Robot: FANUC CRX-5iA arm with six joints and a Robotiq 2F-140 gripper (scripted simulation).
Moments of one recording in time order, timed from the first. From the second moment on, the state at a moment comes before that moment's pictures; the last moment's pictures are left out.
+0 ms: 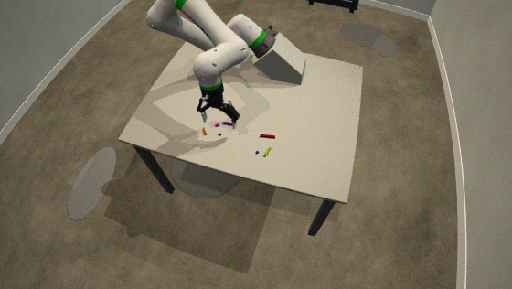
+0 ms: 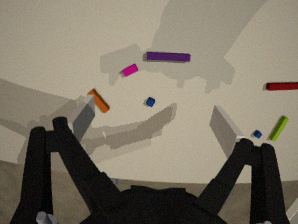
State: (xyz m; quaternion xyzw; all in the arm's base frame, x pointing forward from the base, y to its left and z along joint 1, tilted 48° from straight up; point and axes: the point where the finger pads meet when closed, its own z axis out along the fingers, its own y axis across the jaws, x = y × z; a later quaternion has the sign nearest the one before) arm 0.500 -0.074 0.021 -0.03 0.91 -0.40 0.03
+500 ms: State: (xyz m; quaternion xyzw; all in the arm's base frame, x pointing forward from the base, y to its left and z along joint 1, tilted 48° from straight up) arm 0.500 -0.074 0.021 -0.03 0.91 -0.40 0.03
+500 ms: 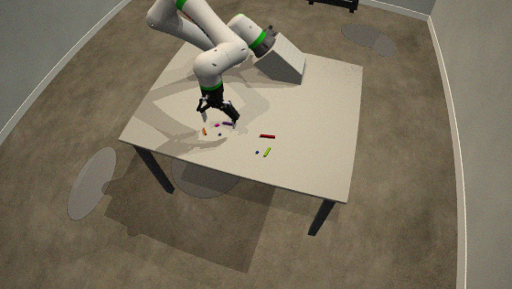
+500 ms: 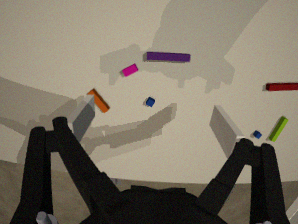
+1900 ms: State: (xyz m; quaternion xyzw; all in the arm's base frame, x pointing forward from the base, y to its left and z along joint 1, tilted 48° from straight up) arm 0.501 -0.046 -0.008 -0.48 0.78 -0.37 -0.17
